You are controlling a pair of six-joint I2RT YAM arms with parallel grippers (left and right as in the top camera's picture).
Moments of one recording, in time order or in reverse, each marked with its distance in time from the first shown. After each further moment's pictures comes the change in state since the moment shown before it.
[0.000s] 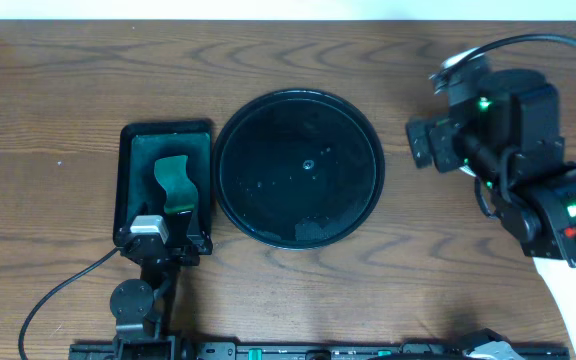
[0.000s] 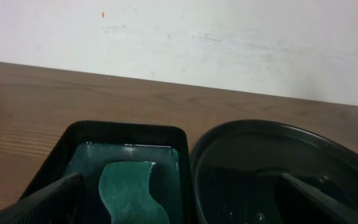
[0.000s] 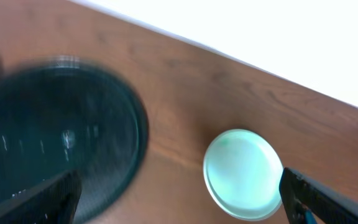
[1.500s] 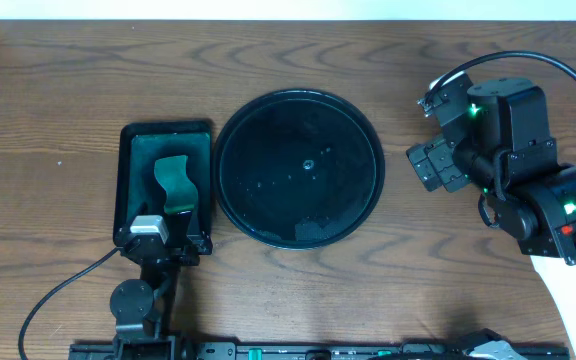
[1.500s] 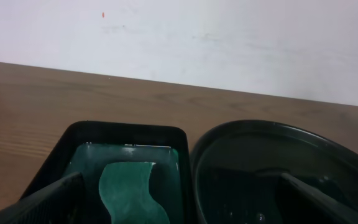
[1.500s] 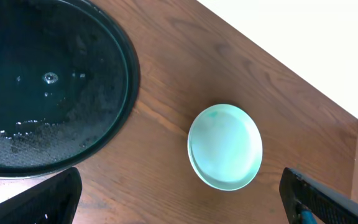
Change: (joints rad) left arm 0.000 0.000 -0.001 0.001 0.000 0.000; right arm 0.023 0.027 0.022 -0.174 0.034 -0.220
